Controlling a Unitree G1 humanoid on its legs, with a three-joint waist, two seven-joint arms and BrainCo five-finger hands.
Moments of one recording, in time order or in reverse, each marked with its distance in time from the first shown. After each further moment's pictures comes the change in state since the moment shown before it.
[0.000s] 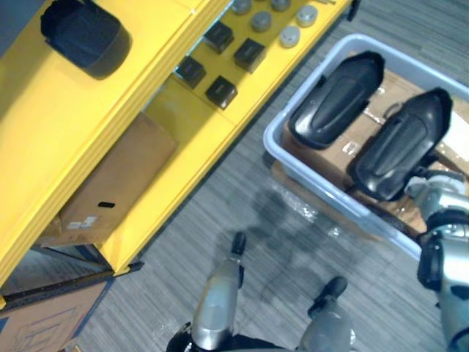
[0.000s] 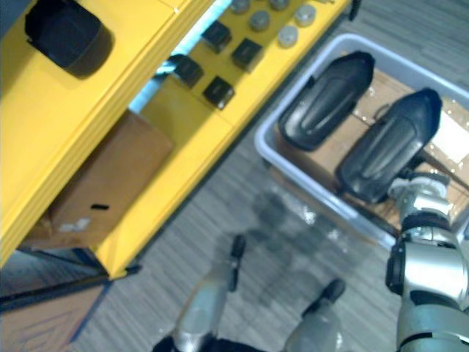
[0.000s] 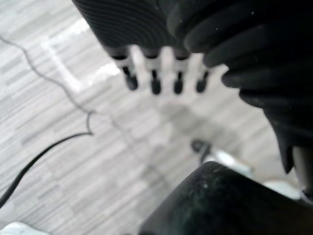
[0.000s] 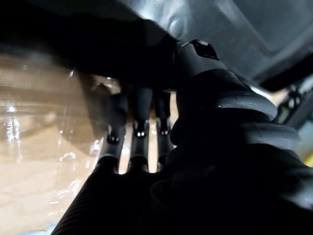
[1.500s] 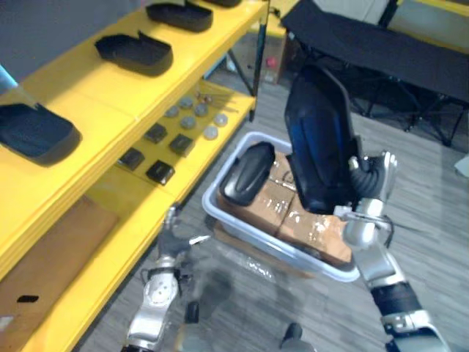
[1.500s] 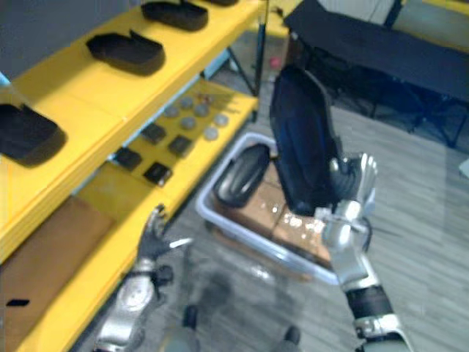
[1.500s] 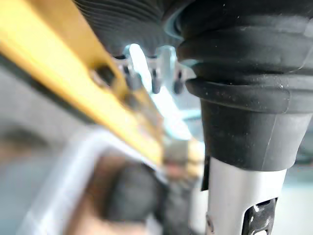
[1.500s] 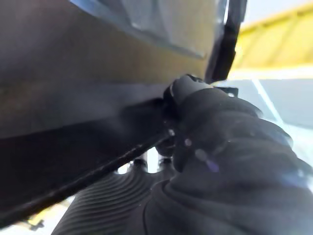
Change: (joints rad) left arm -0.059 0.072 -0.006 -1.077 0.171 0.029 0.222; right arm 0.671 0.316 0.290 -1.129 -0.605 -0.451 -0.341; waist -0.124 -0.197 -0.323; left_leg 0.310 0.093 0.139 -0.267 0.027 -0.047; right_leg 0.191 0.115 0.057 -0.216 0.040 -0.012
